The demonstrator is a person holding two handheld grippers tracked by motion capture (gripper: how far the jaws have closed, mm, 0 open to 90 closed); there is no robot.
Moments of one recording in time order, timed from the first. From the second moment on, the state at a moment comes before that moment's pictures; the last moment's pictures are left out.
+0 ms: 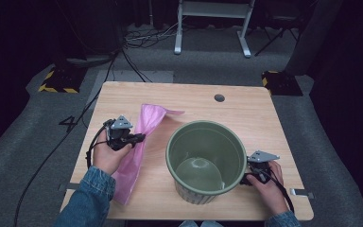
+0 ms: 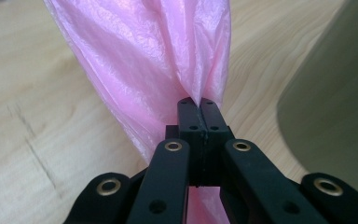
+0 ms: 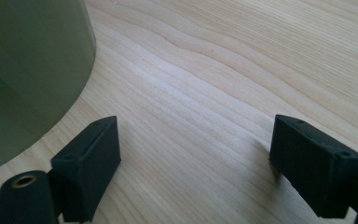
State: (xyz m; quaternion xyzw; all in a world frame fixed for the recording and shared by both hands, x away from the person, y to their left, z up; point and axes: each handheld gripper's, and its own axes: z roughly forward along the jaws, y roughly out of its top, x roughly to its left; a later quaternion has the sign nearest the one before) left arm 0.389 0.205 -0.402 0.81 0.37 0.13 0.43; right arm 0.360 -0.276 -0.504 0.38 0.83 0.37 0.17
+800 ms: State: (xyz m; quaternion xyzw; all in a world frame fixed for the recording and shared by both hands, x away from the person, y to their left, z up) left arm 0.368 0.212 -0.307 0.79 0.26 0.21 0.52; right arm 0.348 -0.252 -0.493 0.34 0.83 0.40 0.19
